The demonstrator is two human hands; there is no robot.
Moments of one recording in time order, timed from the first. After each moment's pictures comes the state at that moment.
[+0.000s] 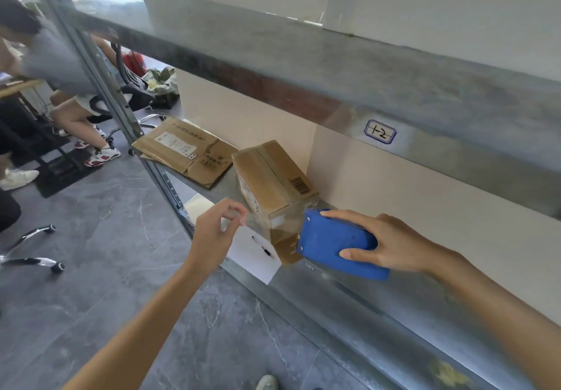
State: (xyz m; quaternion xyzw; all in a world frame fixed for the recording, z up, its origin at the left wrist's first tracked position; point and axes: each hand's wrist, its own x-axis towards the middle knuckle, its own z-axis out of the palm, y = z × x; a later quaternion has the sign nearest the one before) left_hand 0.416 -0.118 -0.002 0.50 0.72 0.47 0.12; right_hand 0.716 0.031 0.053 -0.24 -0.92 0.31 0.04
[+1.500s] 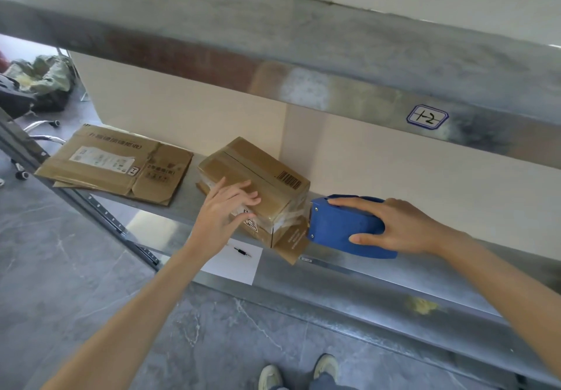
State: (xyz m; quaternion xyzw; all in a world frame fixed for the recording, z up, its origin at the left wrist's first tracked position) left_hand 0.357 -0.024 -0.051 0.76 0.49 0.42 0.10; right_hand 0.709 0.014 0.047 -0.39 -0.90 0.21 0.01
